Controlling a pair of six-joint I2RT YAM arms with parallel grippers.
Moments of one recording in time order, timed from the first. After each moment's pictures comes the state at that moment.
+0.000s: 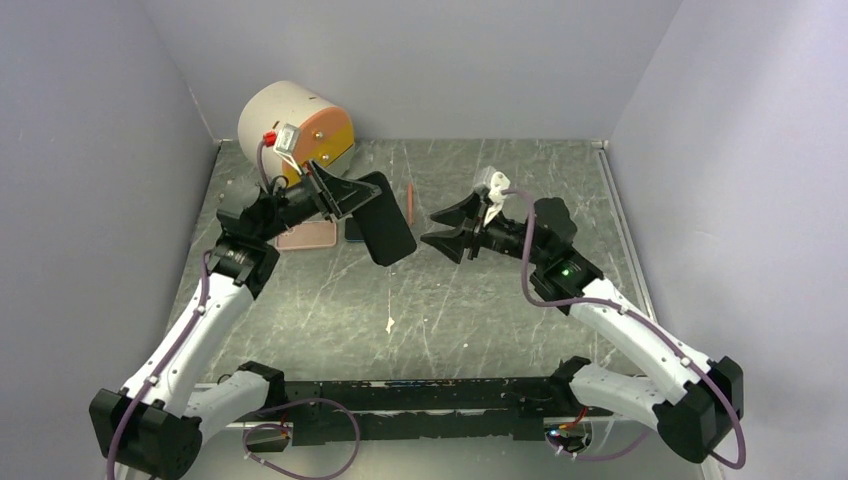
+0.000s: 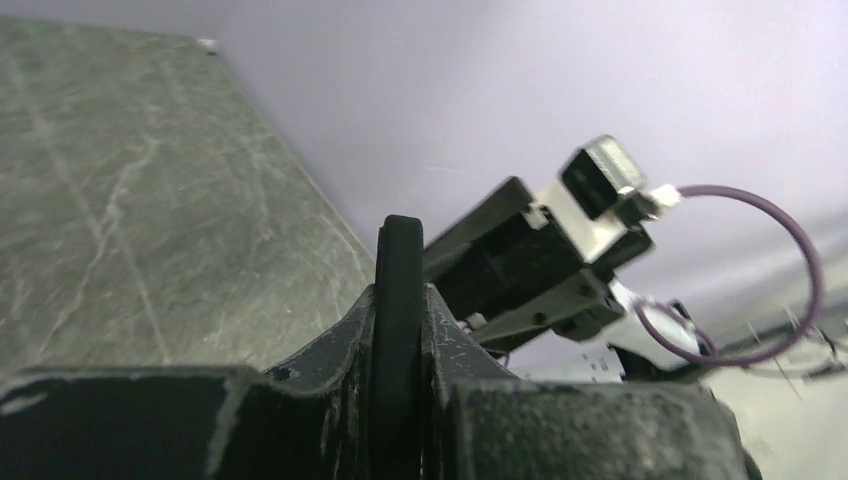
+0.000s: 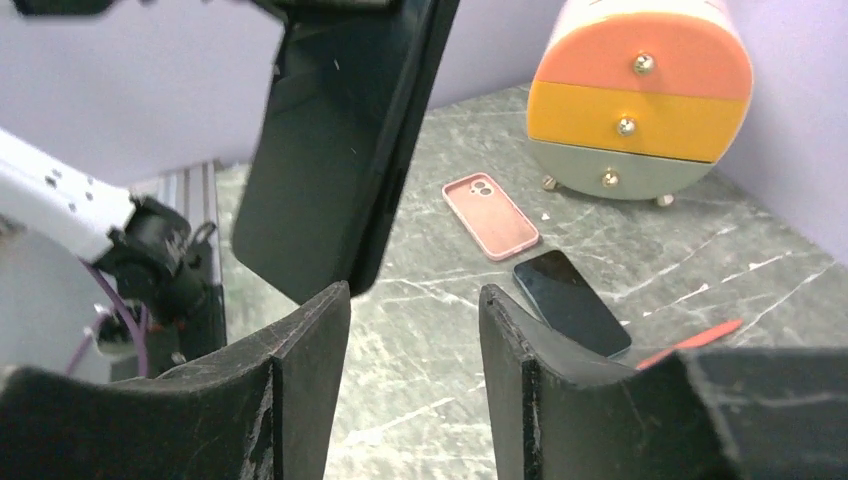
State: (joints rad) left arm -0.31 1.03 0.97 0.28 0.72 -0.95; right arm 0.63 1.04 0.87 0.22 -0.62 0.05
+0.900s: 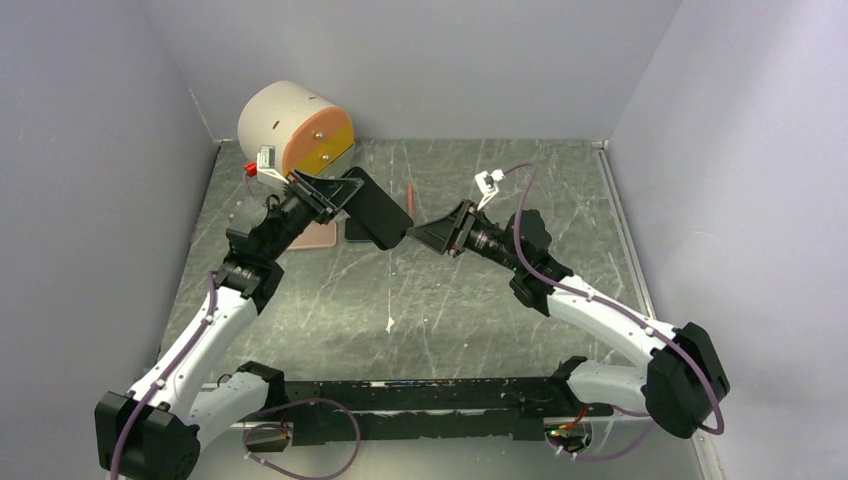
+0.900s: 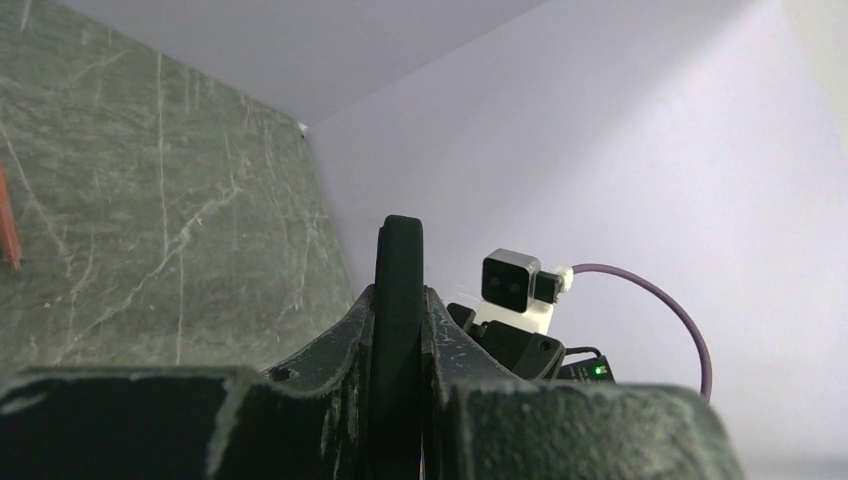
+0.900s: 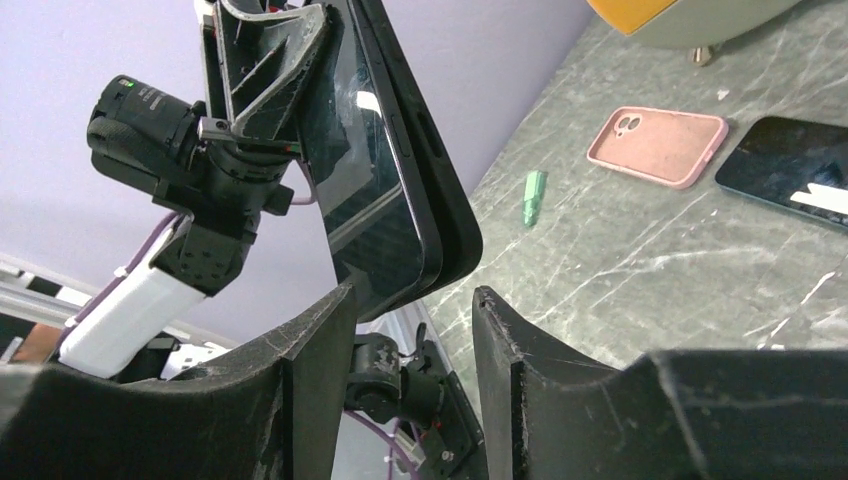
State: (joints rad) left arm -0.31 0.96 0.77 0.34 0.32 -1.14; right arm 0.66 1.15 0.71 0.53 -0.42 0.93
